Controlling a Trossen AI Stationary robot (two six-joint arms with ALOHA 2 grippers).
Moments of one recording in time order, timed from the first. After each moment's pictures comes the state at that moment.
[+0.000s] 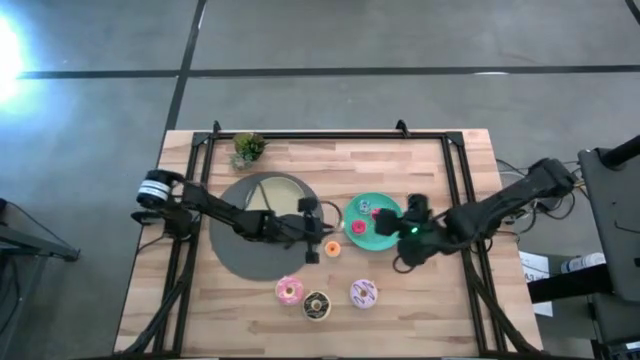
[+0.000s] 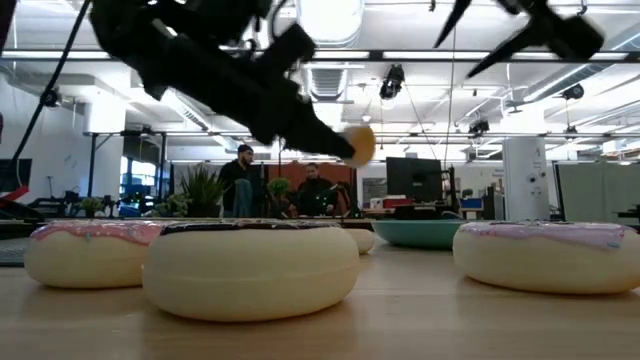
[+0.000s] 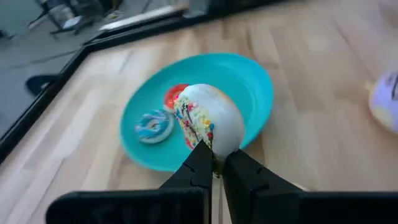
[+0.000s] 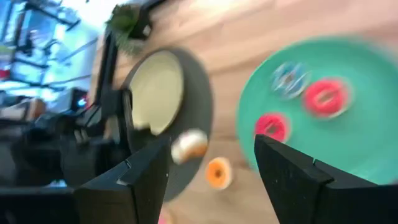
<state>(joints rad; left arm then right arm) -0.15 1.74 0.83 0.51 -0.32 0.16 0.46 1.31 1.10 -0.87 0.78 1.97</state>
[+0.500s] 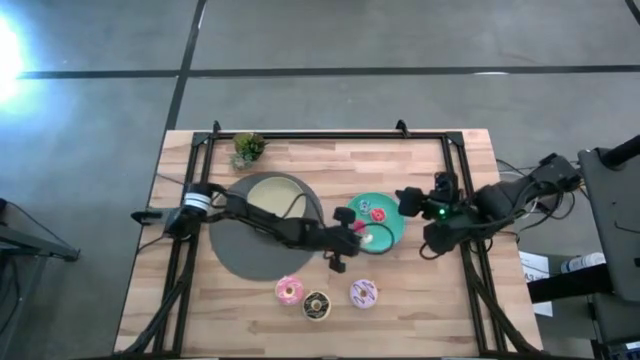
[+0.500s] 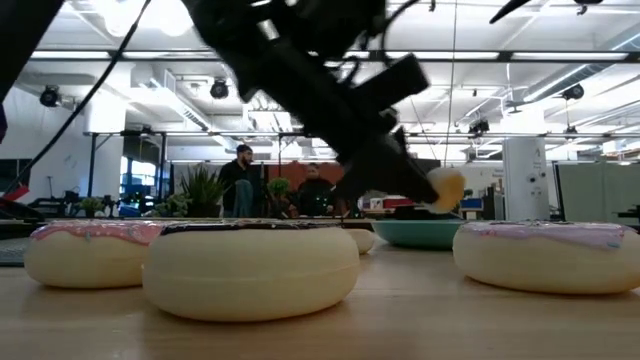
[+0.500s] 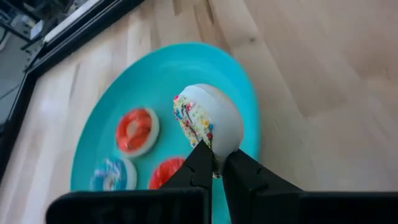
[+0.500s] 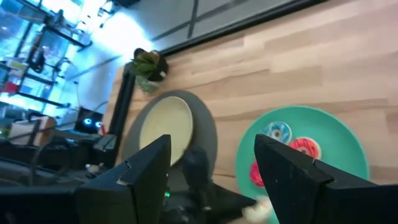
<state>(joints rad) -0.15 2.07 1.33 0.16 -0.31 0.40 0.47 1.22 1.34 -1.26 0.90 1.96</state>
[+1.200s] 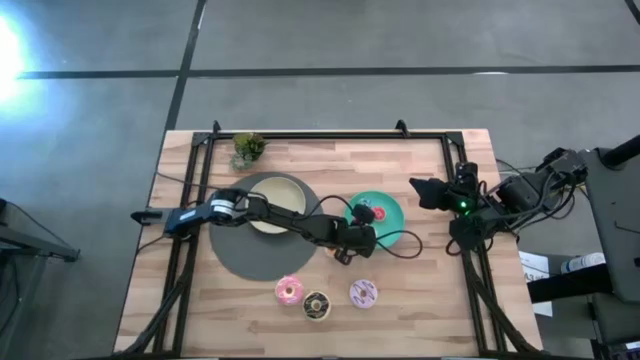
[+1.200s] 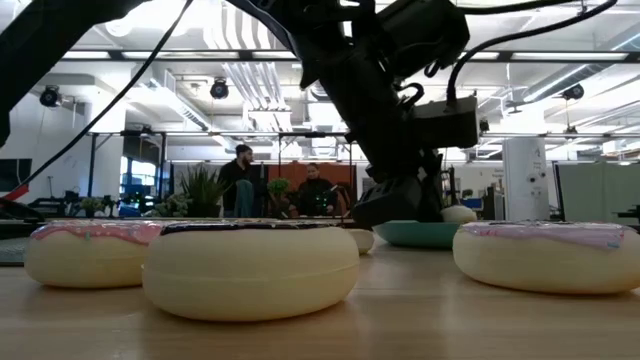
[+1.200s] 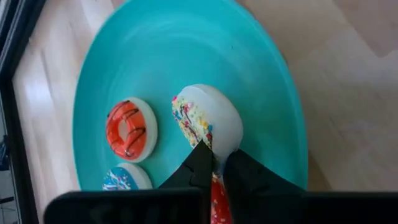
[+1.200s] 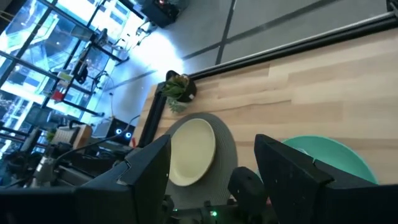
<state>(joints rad) -0.12 2.30 1.77 -0.37 -0.38 0.62 0.55 1.10 1.33 -1.28 1.05 1.89</state>
